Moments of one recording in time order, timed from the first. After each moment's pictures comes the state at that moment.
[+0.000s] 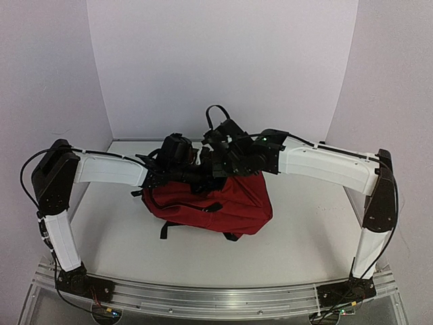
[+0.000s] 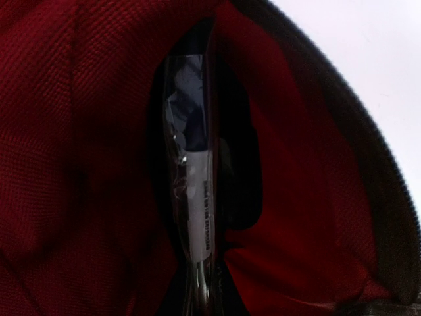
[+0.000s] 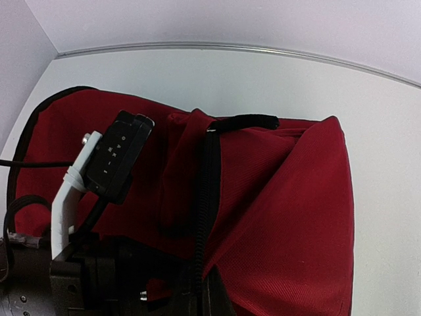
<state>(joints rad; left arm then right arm) -0.81 1.85 1.23 0.16 0.50 -1.07 1.04 1.90 1.78 -0.71 0.57 0.67</state>
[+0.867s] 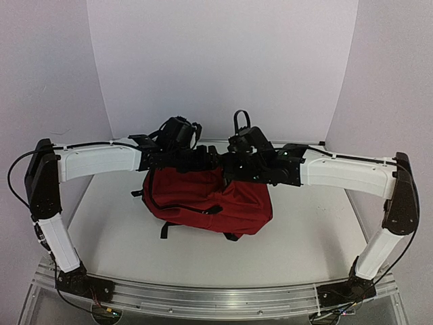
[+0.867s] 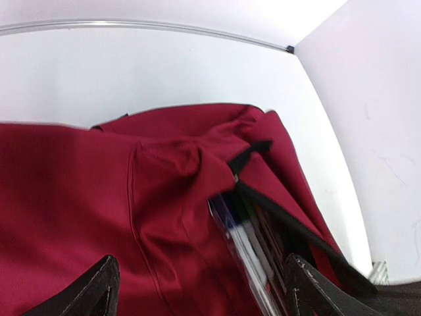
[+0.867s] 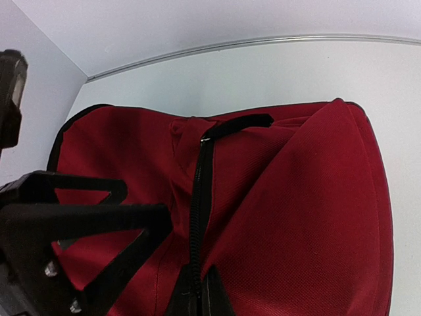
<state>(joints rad) -0.84 1.77 1.41 -0.26 -0.03 -0.65 0.99 1.73 1.45 -0.40 0.43 0.77</state>
